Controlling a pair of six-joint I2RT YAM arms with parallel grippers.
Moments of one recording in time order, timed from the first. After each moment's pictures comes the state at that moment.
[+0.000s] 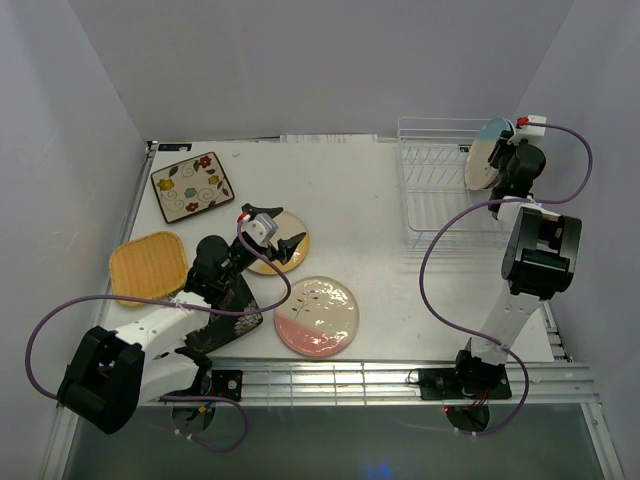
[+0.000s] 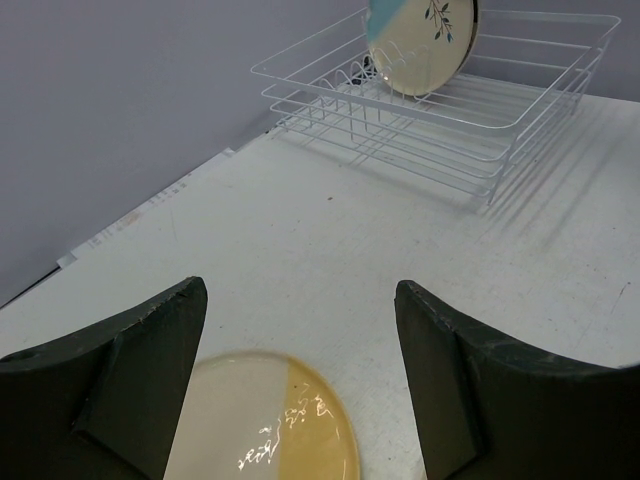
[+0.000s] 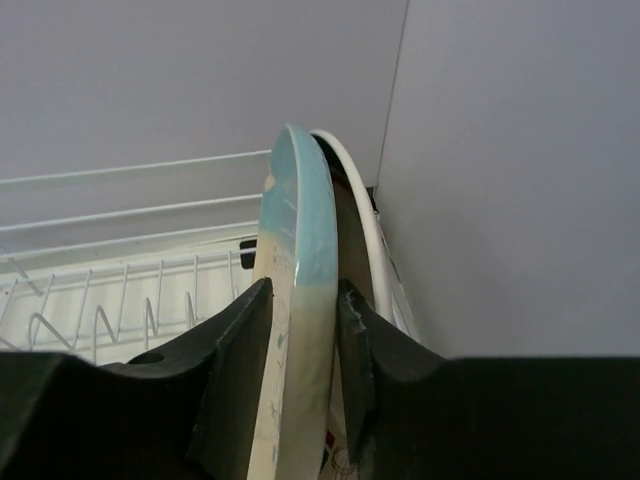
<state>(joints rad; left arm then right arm) -0.48 1.12 0.42 0.84 0.38 0.16 -0.25 1.94 1.21 0.73 -0.05 -0.02</state>
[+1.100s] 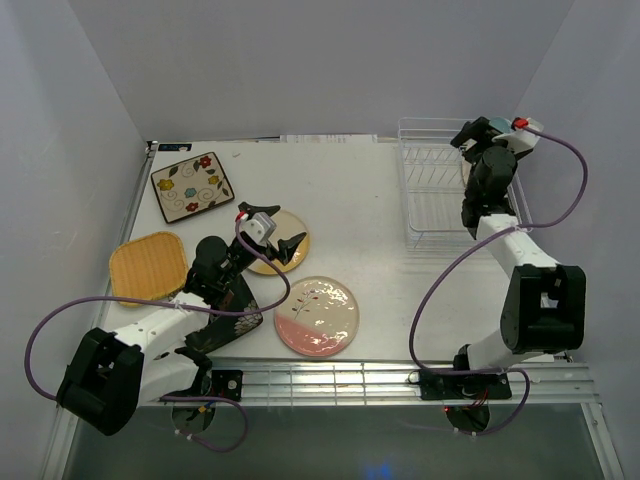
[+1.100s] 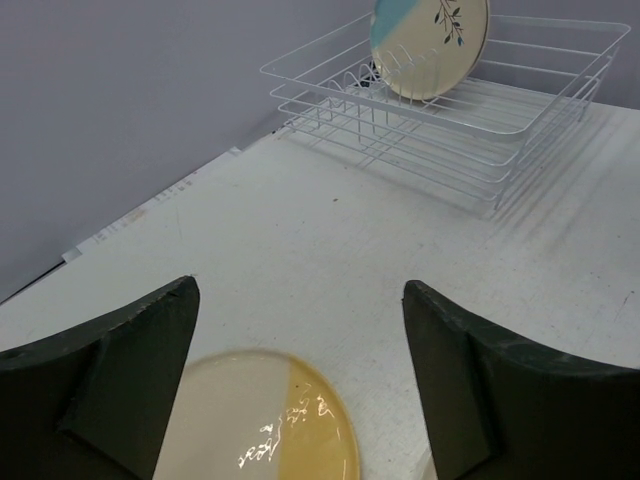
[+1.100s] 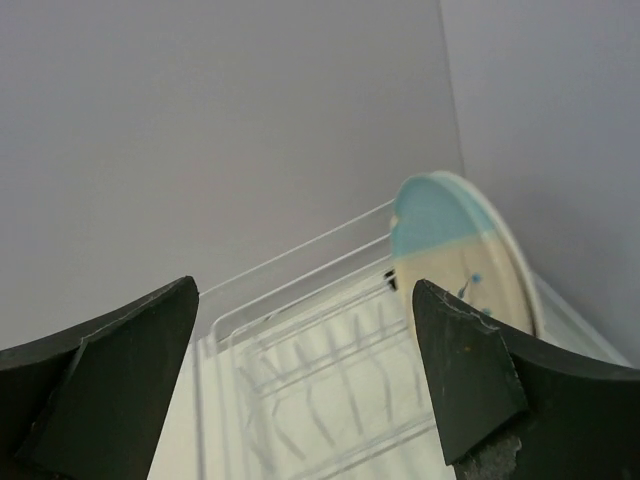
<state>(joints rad) -0.48 1.12 0.42 0.84 0.35 0.15 0.00 1.53 1.04 0.64 0.34 0.31</state>
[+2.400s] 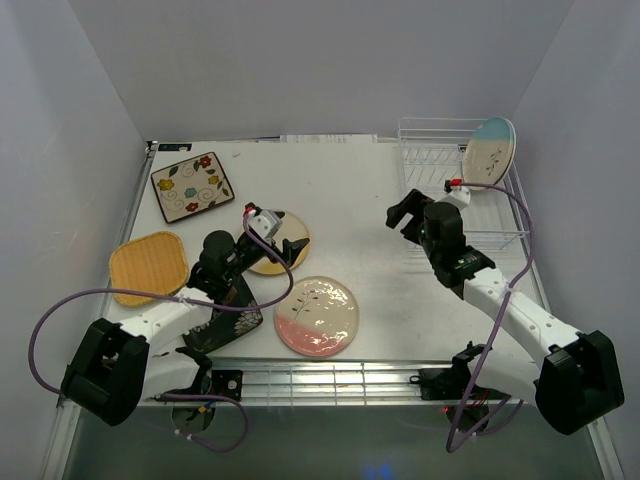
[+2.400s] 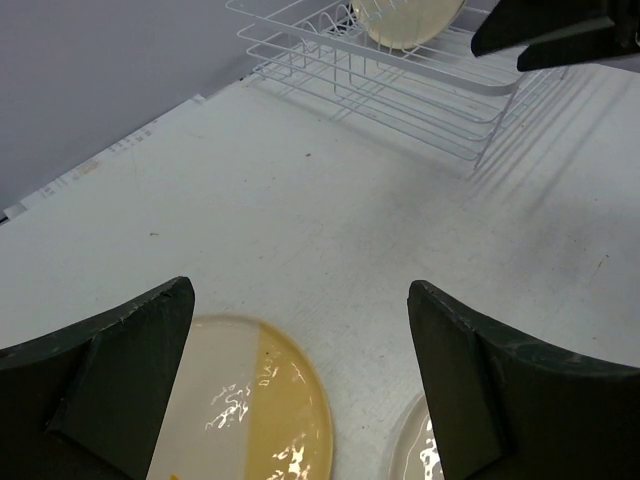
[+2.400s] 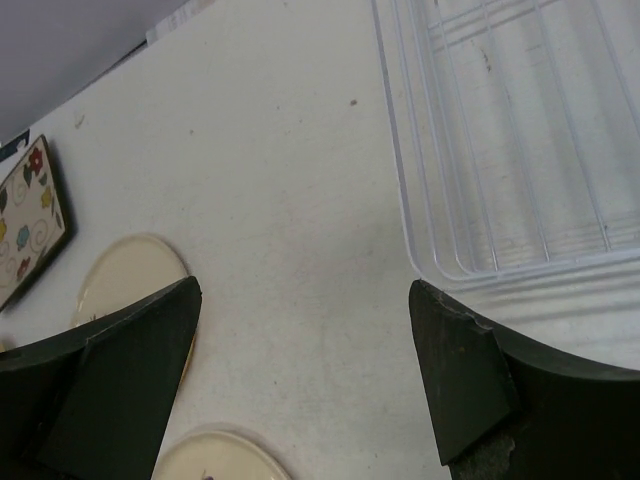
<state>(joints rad) -0.48 1.16 0.44 0.76 0.37 0.11 0.46 1.12 0.75 -0.02 0.32 0.70</state>
